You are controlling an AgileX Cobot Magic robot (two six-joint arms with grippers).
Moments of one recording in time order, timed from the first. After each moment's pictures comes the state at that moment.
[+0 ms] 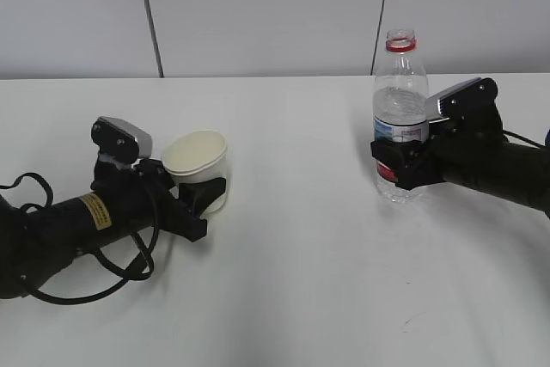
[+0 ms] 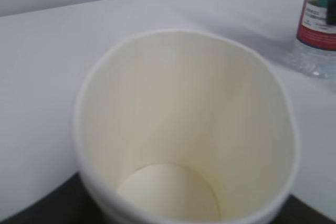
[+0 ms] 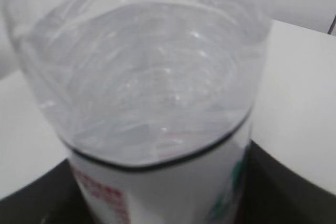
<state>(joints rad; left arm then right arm) -0.30 2.15 -0.70 0.51 -1.14 -0.24 0.00 2.01 -0.80 -0.67 -0.83 0.21</state>
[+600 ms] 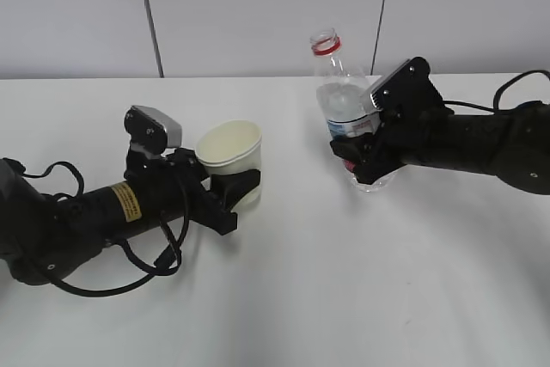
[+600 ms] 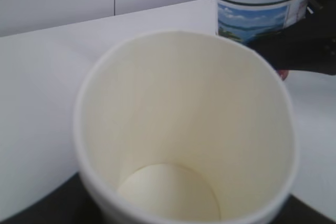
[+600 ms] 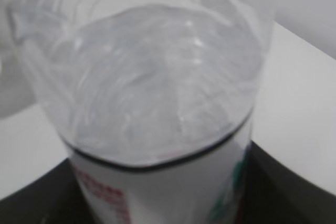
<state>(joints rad) -0.38 2.15 -0.78 0.56 -1.14 -0.32 0.15 1.99 -0.96 -0.79 -0.58 0.22</state>
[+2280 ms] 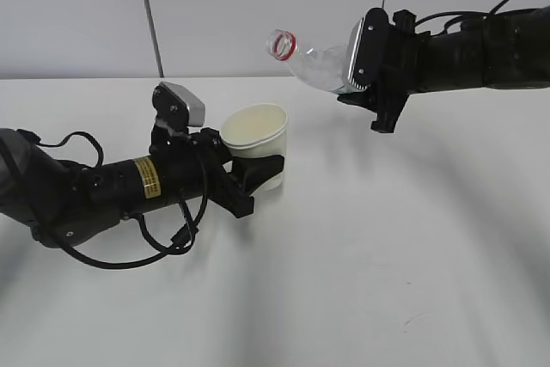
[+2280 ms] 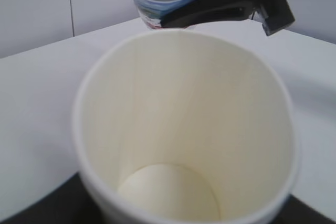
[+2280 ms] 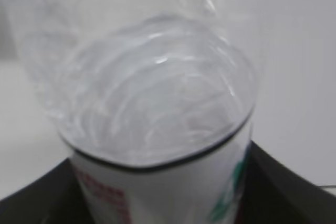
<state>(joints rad) -0.38 2.15 -0.92 0.73 -1.07 -0.42 0.15 1.99 -1.31 -1.43 -0.32 0.21</state>
